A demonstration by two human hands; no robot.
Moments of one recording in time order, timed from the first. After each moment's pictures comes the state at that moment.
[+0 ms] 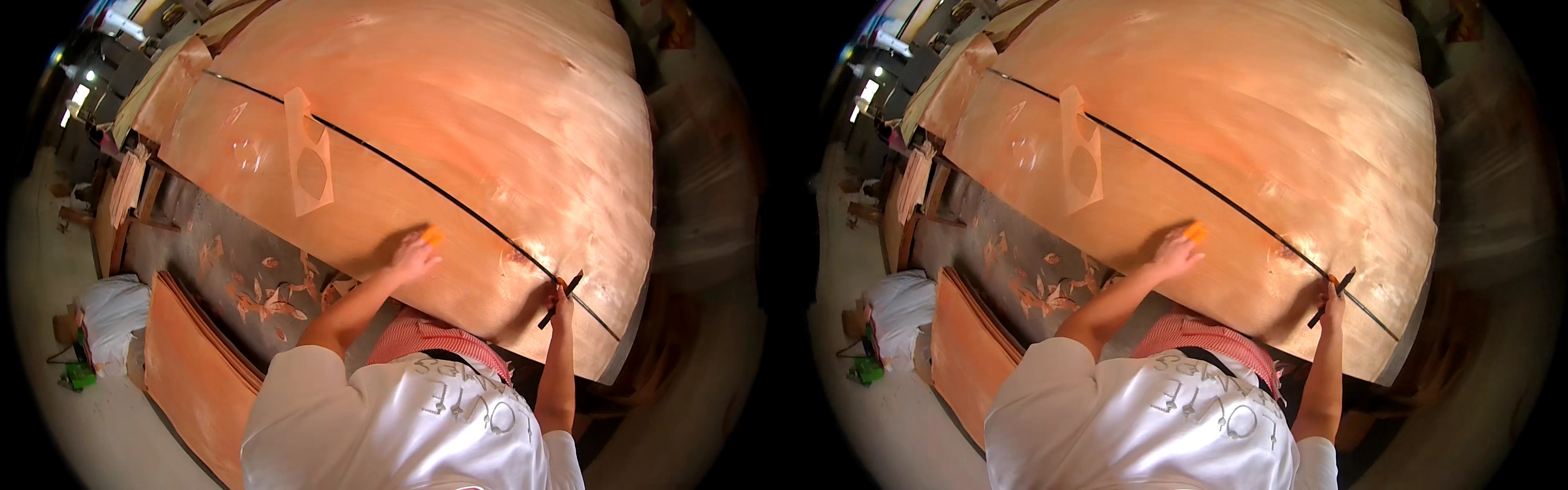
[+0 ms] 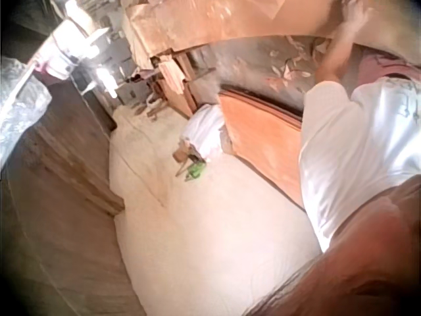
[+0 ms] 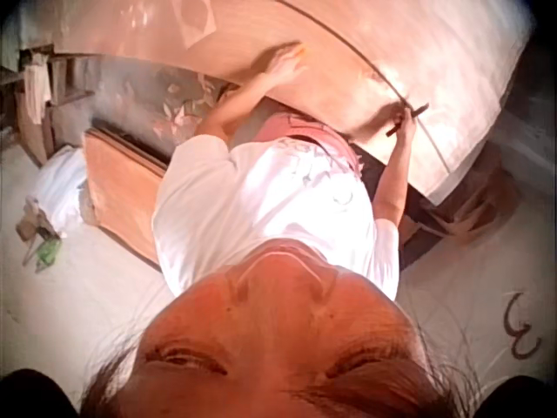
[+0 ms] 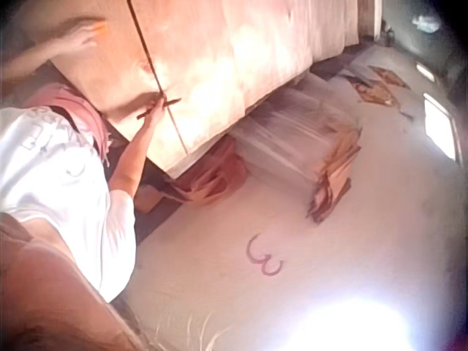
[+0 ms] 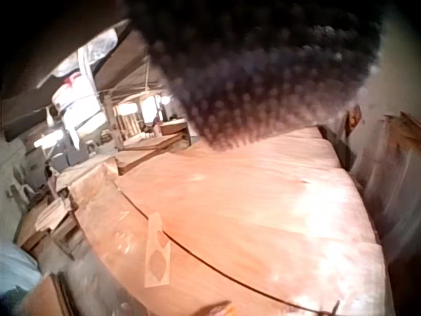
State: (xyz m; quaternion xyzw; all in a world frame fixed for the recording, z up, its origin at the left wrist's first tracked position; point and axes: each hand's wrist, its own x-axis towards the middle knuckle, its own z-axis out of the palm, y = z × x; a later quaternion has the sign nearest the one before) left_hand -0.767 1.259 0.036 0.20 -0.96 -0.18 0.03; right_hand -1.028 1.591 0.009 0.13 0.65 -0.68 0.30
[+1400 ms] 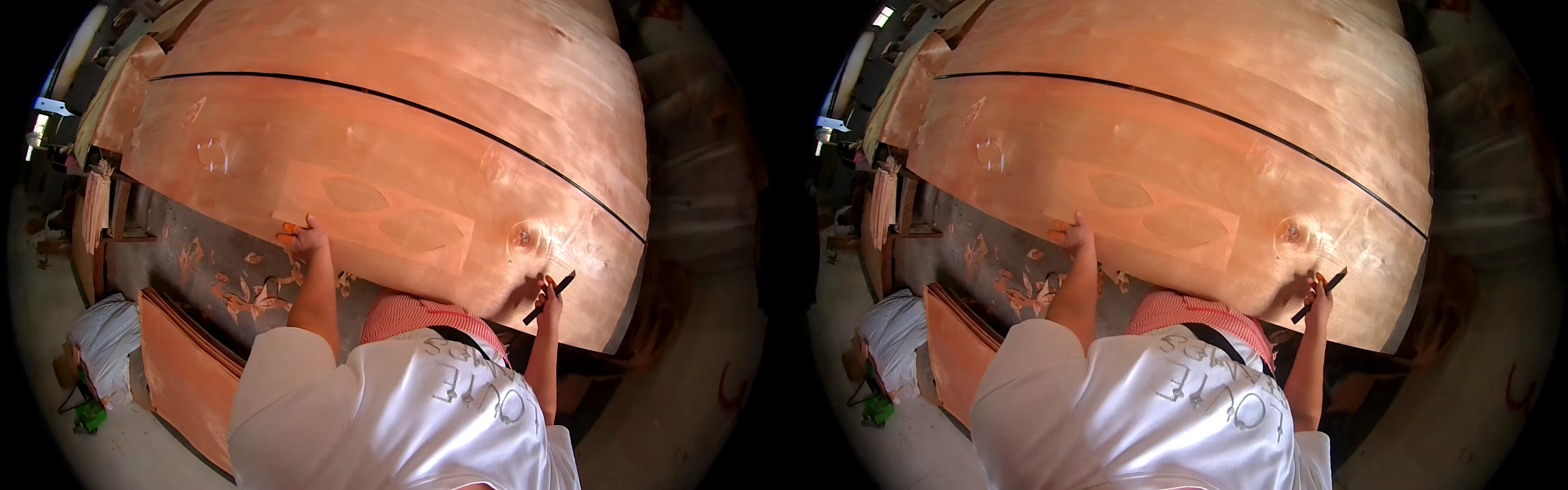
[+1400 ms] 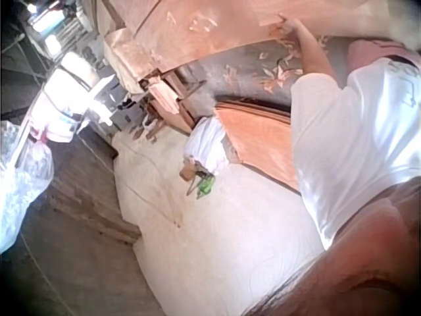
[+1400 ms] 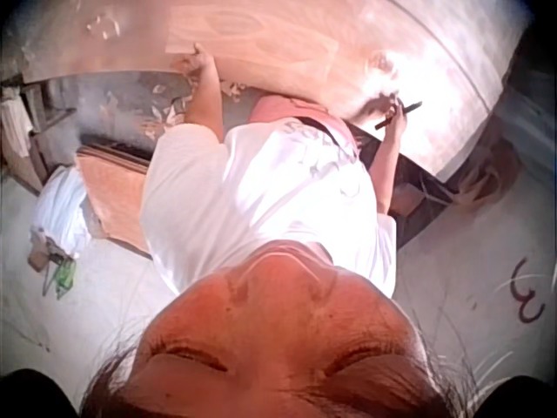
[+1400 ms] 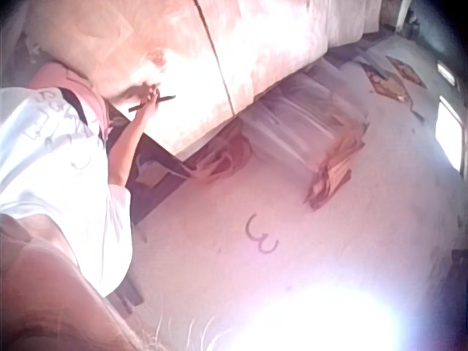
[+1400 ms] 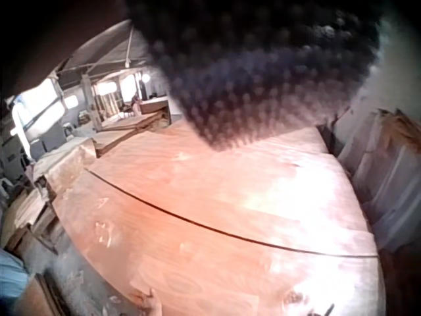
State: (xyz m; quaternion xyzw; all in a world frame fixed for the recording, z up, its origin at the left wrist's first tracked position) left_hand -0.655 1.086 -0.018 0.83 -0.53 -0.17 0.02; right_hand -0.962 1.570 0.014 0.20 0.65 -0.68 0.27
